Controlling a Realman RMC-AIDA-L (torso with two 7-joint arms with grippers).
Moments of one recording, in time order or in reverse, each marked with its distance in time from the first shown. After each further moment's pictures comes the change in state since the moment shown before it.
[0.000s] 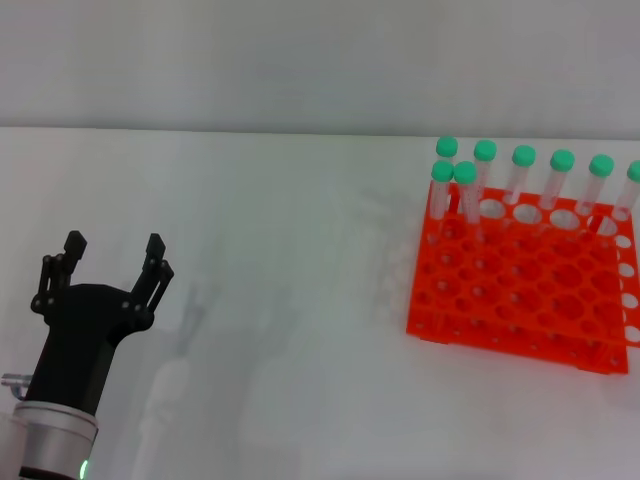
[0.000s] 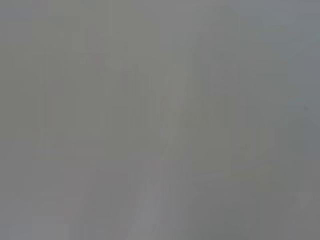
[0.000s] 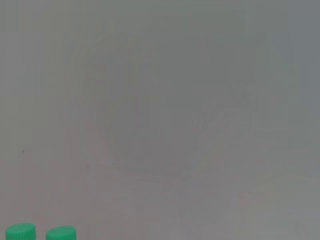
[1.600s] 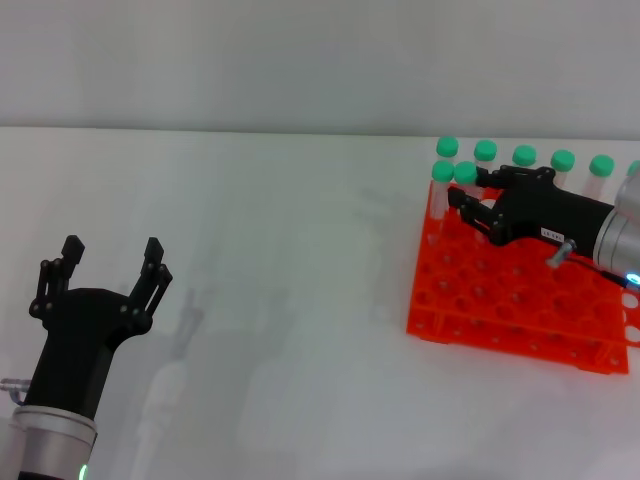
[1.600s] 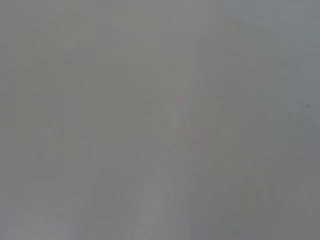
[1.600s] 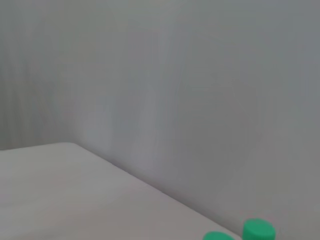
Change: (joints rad) left arm 0.009 -0.001 -0.002 0.005 0.000 0.000 0.002; right arm 0.388 0.009 -0.108 -0.054 -0.687 -0.115 0.369
